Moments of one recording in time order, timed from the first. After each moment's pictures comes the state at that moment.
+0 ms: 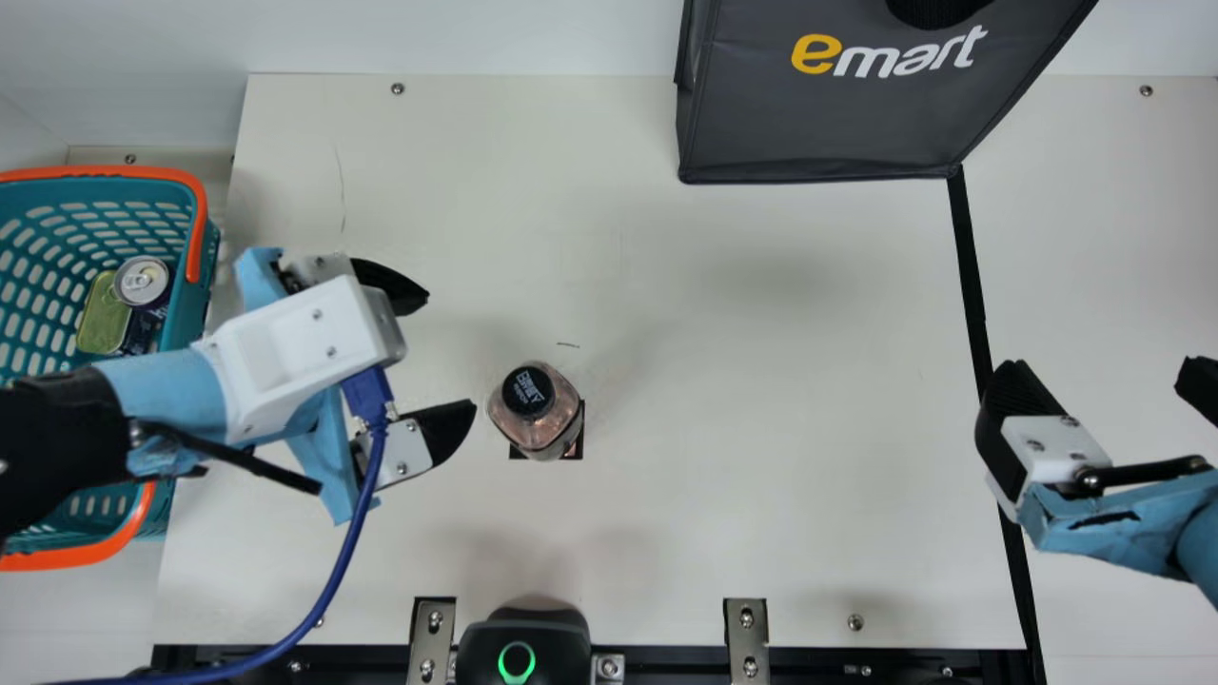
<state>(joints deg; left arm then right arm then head) -20.3 64.0 -58.3 -30.3 55.4 59.2 0.7 42.7 -69.8 -0.9 69.8 -2.2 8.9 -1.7</state>
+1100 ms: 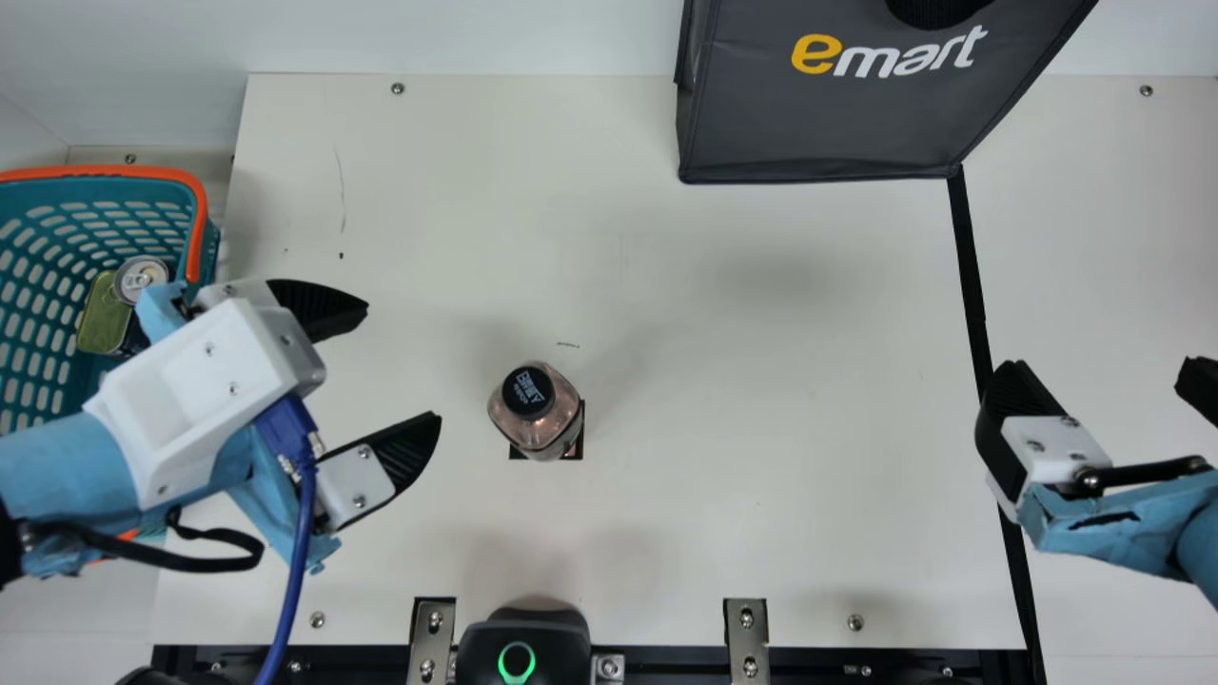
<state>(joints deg) -21.6 55.4 -59.1 -25.3 57.3 44.2 0.7 42.7 -69.8 -0.9 69.8 -2.2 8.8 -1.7</state>
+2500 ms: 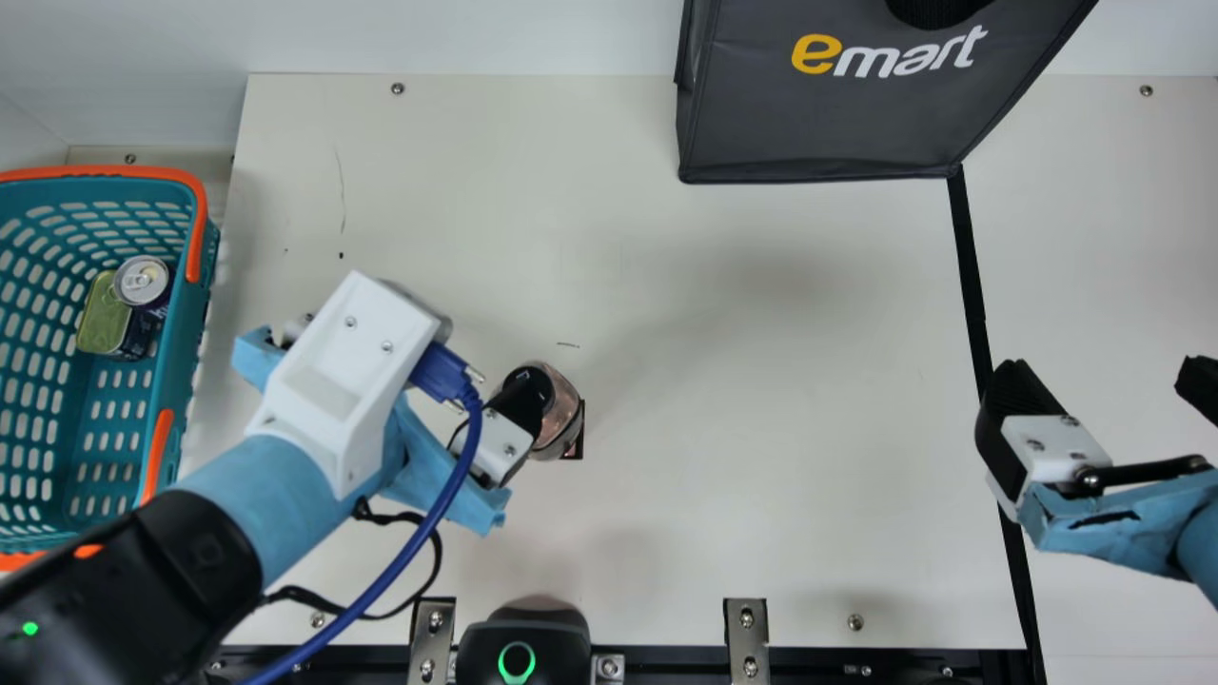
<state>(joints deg) -59.9 65.0 -63.4 24.5 56.0 -33.5 0.7 42.7 -69.8 -0.9 69.8 -2.2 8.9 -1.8</state>
